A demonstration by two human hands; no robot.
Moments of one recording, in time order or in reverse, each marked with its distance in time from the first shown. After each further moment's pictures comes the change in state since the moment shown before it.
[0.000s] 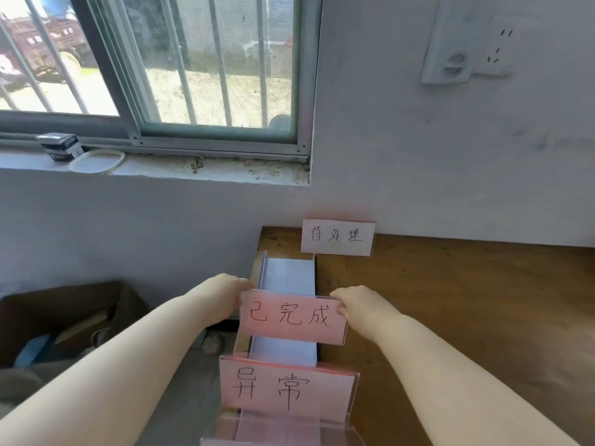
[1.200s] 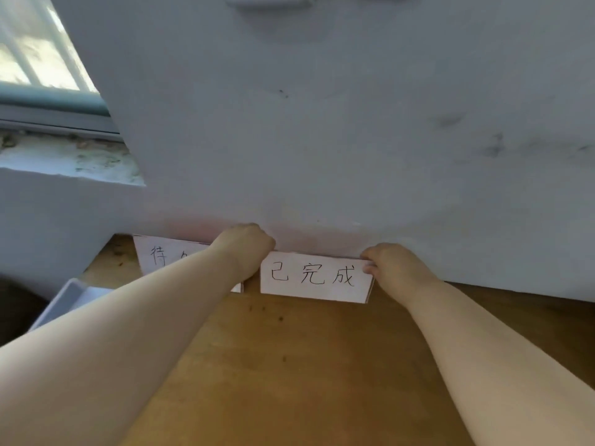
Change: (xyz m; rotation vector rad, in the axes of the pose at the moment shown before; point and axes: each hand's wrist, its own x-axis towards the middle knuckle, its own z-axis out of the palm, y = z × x) left_hand 0.277 0.318 -0.065 0.352 0.082 0.010; right_hand 0.138 0.387 -0.129 -0.105 0.081 0.021
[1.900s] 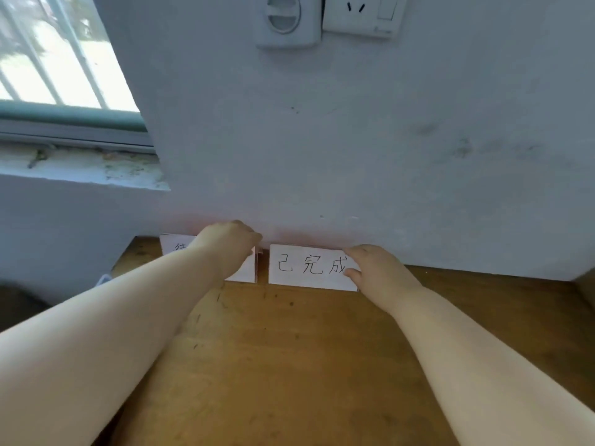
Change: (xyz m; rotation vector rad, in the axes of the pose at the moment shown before) left_hand -0.066 -0.042 0.004 -0.001 0.111 0.011; right_hand -0.074 -0.064 -0.005 0.112 0.111 -0.046
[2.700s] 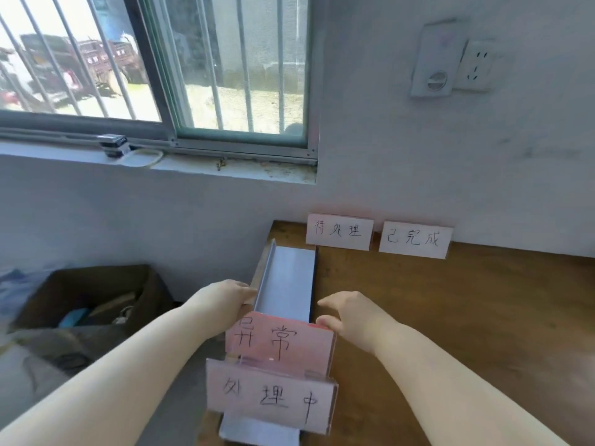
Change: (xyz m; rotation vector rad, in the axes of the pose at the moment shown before) left_hand -0.343 -0.185 0.106 -0.312 -0.081 -0.057; right_hand -0.174 -0.346 0.095 0.122 -0.153 -0.168
